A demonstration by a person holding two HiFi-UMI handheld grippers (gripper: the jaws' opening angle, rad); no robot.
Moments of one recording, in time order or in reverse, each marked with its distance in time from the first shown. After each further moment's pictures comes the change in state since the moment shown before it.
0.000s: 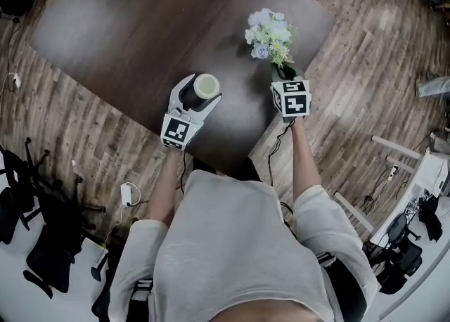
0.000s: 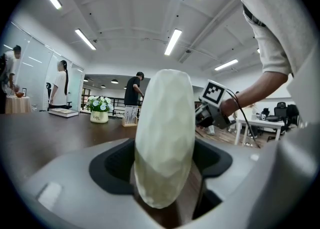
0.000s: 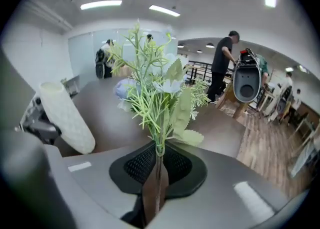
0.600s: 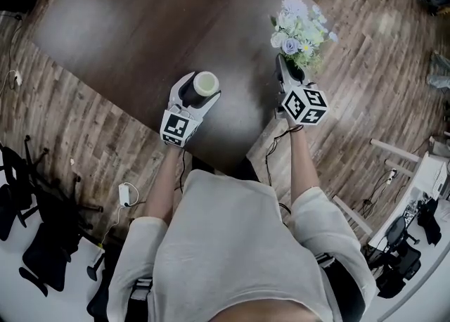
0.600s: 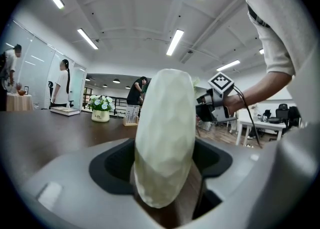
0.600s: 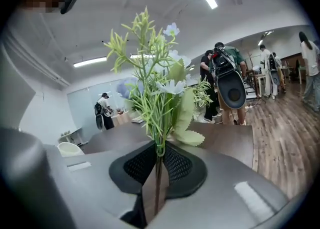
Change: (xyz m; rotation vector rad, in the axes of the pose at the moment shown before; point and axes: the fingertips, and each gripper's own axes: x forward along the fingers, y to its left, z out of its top) left arm -0.001 0.004 -0.001 -0.022 0.000 0.014; right arm -0.049 -0.010 0.061 0.340 -0.461 0.114
